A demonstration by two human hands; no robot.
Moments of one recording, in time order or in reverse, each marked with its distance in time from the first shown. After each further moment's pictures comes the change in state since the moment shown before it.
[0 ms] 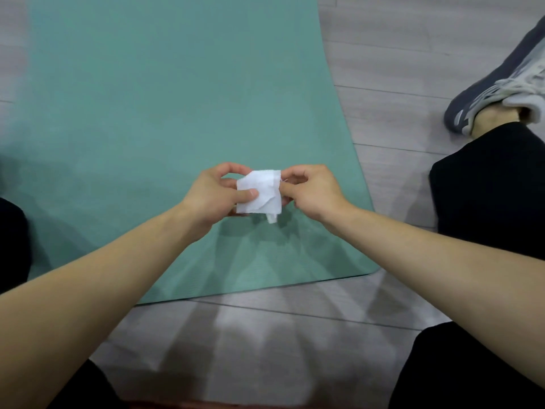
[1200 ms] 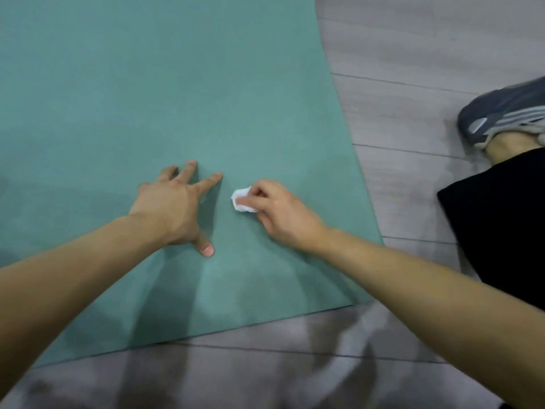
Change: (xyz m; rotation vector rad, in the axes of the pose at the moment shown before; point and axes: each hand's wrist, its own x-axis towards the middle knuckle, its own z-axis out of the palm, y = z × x) left_hand 0.057 -0.003 -0.032 1.572 -0.059 0.086; right_hand 0.053 0.056 0.030 -0.602 -0.205 -0.836
